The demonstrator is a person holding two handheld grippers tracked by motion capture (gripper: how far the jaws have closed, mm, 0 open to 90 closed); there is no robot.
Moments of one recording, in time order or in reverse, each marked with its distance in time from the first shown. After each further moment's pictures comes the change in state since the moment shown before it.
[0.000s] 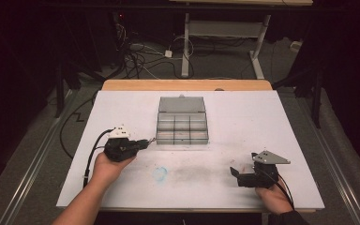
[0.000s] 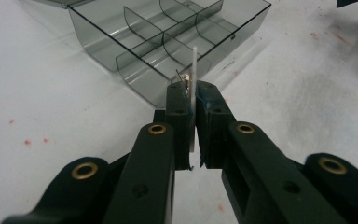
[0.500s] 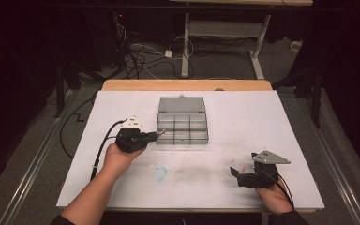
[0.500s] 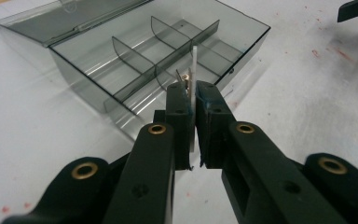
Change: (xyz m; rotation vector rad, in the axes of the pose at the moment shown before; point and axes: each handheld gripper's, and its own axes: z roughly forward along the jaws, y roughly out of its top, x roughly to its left) left arm -0.001 0.031 0.027 0.006 -0.018 0.034; right arm 0.000 0.000 0.000 -0.001 0.002 0.003
